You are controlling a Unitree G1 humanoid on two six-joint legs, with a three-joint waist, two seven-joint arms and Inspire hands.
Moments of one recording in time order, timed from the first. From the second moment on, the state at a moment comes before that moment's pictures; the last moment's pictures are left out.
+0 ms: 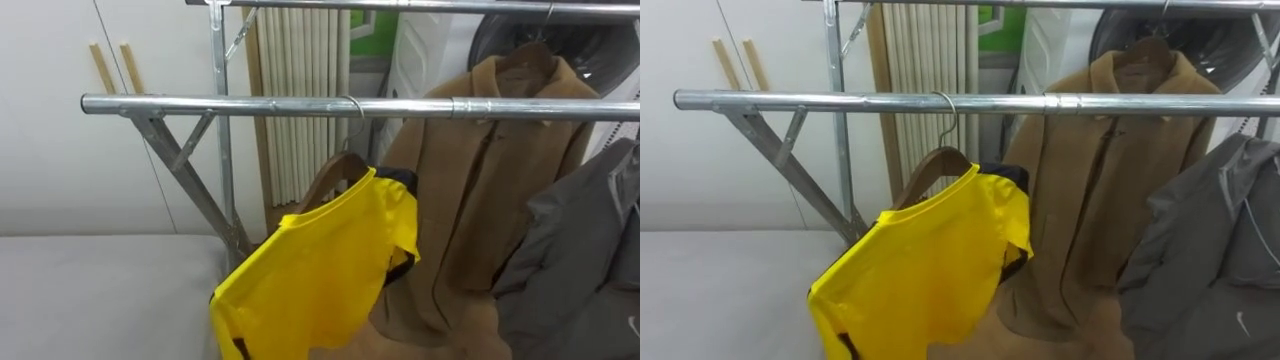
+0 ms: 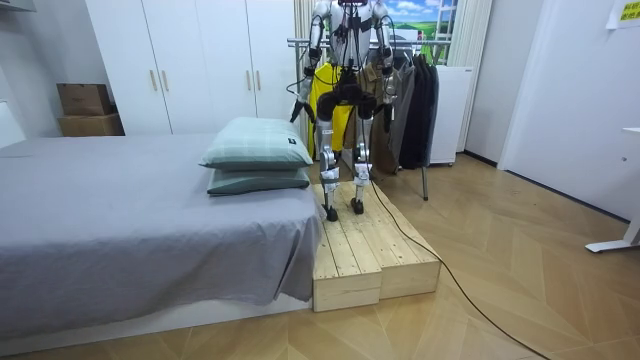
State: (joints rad) left arm 0.17 0.21 0.00 1.04 0.32 -0.16 0.23; right arm 0.15 -0.21 -0.04 1.17 0.07 -0.11 0.05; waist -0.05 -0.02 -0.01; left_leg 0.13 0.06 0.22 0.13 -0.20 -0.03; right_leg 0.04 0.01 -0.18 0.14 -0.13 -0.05
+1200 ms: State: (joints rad) left arm 0.15 0.18 0.04 0.93 0.32 -0.14 0.22; right arm 0.14 -0.21 -0.06 1.21 0.07 -0.09 0.02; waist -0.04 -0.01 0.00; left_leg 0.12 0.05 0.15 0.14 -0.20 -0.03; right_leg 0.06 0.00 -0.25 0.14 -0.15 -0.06
